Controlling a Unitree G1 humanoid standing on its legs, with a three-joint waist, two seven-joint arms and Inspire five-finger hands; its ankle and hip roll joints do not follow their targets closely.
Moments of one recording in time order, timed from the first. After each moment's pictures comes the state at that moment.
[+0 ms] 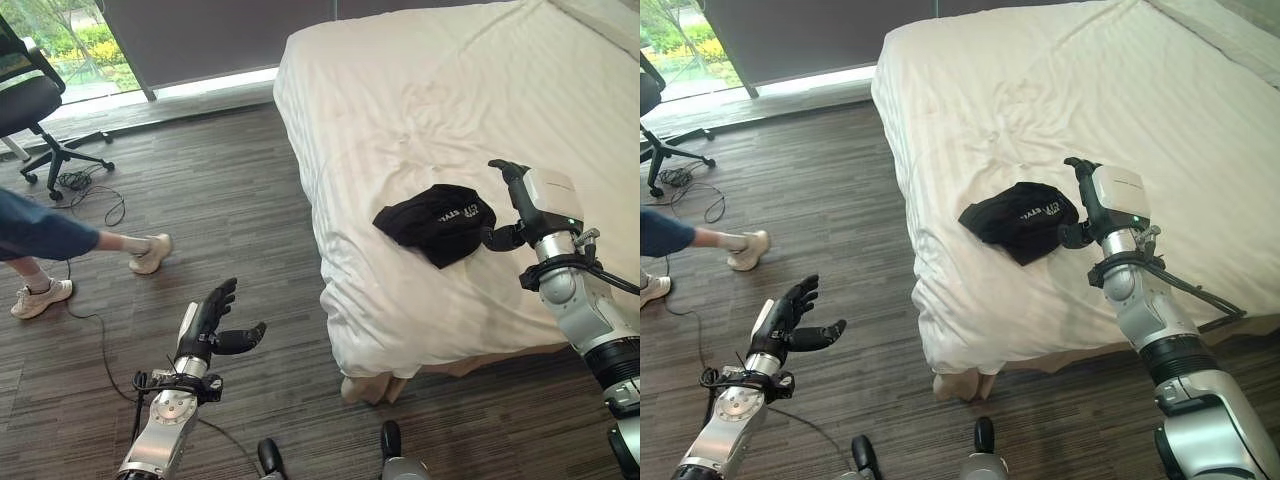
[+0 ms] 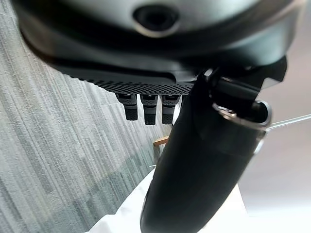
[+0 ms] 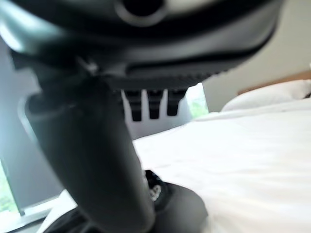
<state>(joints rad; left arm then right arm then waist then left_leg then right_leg) 0.06 0.44 -0.13 0.27 -0.23 -0.16 0.13 -0.61 -0.89 0.35 0.50 -0.37 0.00 -0.27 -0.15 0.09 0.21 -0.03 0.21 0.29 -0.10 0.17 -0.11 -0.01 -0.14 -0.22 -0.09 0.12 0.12</state>
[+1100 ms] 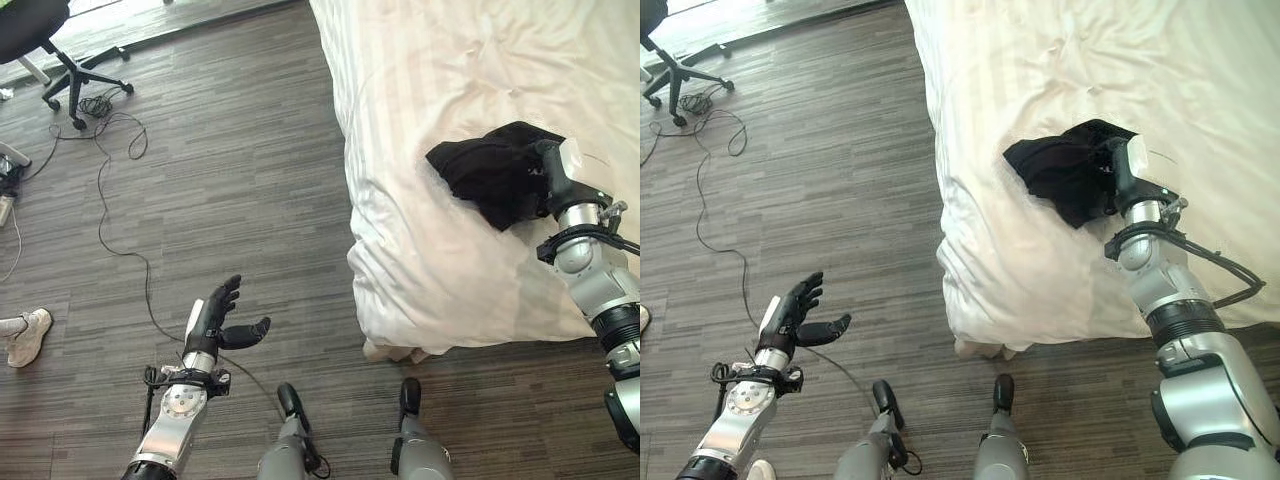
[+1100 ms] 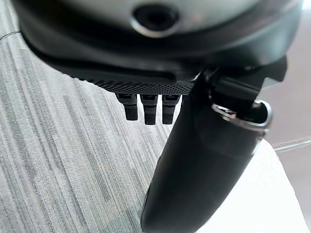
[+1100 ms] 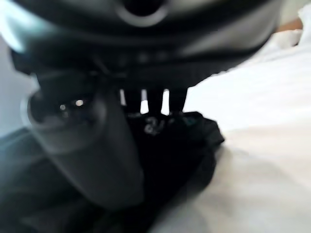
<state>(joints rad) 0.00 0.42 -0.16 0.30 -0.23 -0.17 0.17 -0.83 -0.90 0.41 0.77 -0.25 0.00 -0.32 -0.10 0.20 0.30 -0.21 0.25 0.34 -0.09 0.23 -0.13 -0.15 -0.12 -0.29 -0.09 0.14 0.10</state>
